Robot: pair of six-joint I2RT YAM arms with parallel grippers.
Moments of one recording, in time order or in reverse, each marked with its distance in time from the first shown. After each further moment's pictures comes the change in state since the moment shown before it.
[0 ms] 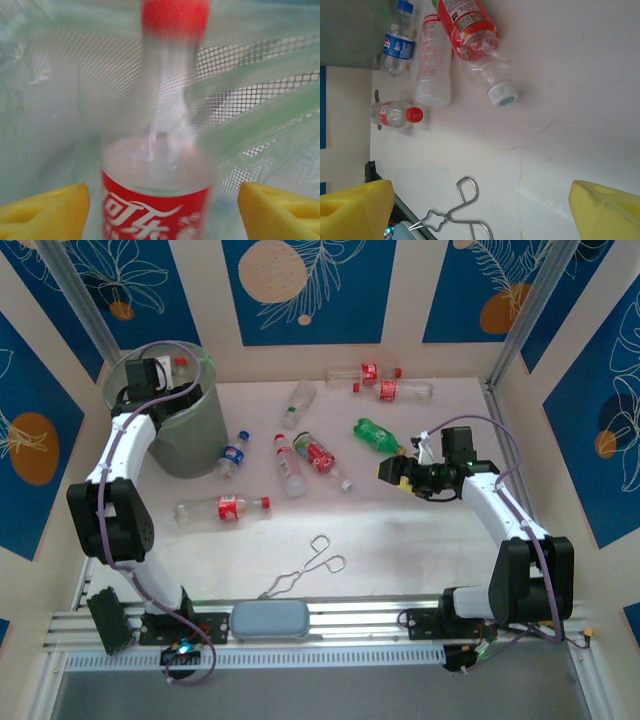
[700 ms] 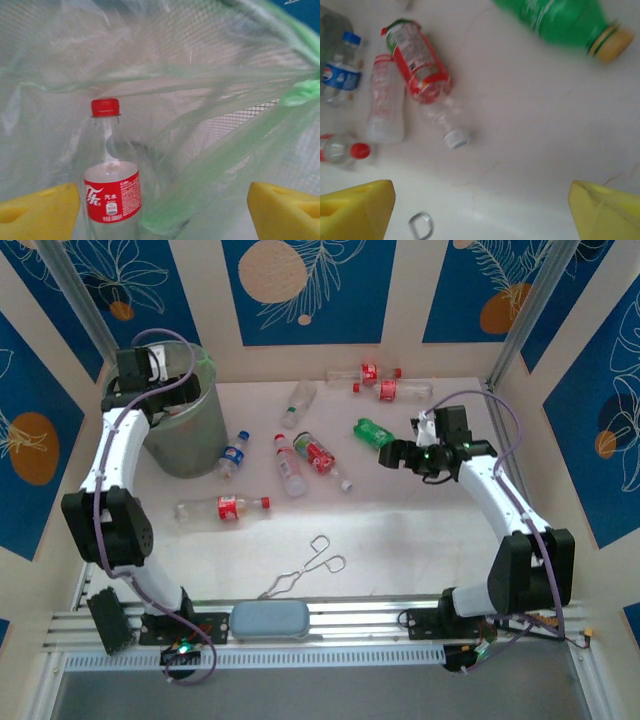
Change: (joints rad) left arm -0.001 -0.051 0.110 -0.141 -0.028 0.029; right arm 0.065 0.079 0.225 -0.092 0.357 -0.070
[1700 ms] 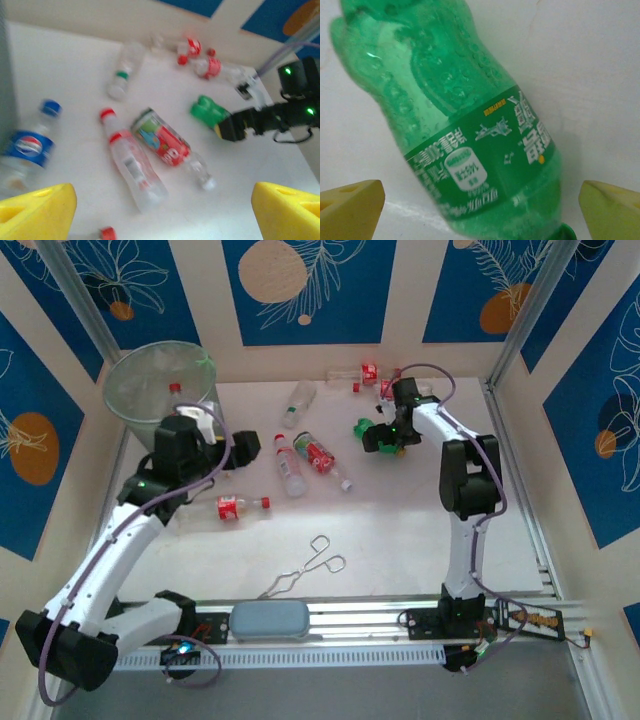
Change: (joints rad) left arm -0.475 -0.655 -0.614 0.107 0.012 -0.371; right arm 0.064 0.742 0.573 -0.097 0.257 -0.335
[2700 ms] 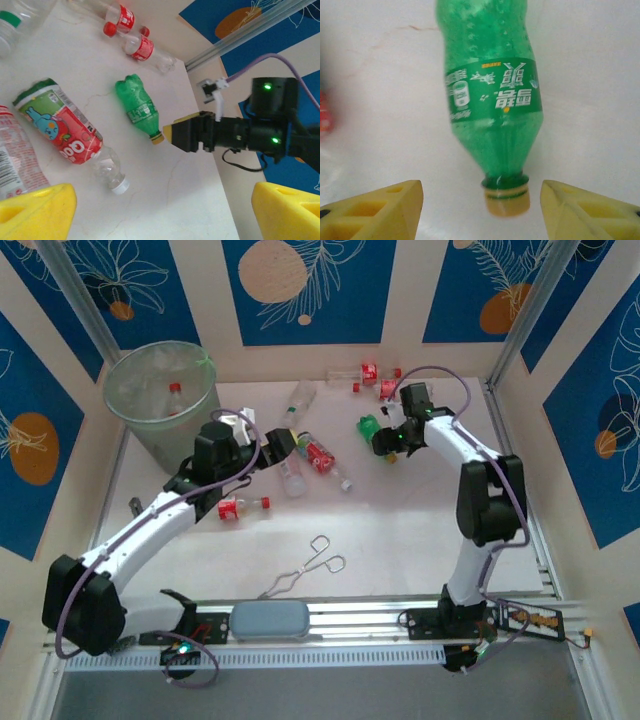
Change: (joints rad) left arm -0.104 0.197 -0.129 0.467 0.175 -0.356; right arm 0.007 -0.327 -0.295 0.121 -0.038 0.018
